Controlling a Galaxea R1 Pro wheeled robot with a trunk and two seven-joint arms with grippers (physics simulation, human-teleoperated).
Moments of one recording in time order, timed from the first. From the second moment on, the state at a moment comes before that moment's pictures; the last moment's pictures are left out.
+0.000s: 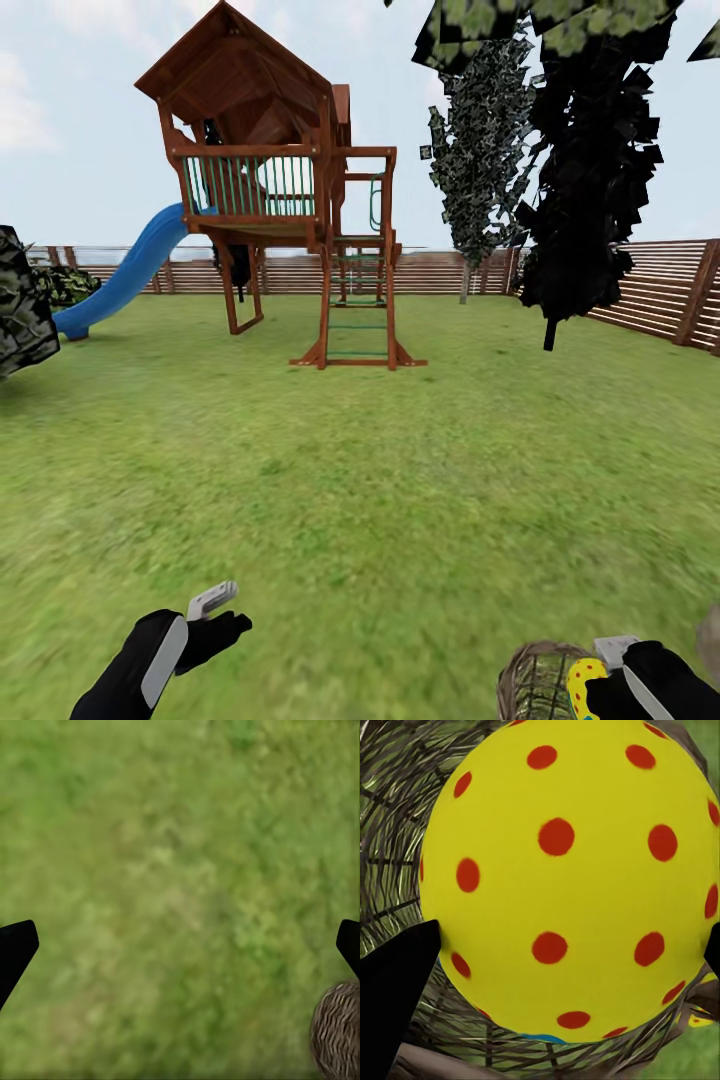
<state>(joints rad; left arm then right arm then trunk) -0.41 0.05 0.18 -0.75 0.33 0.70 0.02 -0.36 -0.46 0.35 -0.73 -0.37 0.75 0.05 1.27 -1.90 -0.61</state>
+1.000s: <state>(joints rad) -0.41 0.04 0.18 -0.75 0.33 0.70 0.02 -0.36 -0.45 0.35 -0.73 -0.38 0.75 0.05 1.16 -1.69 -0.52</state>
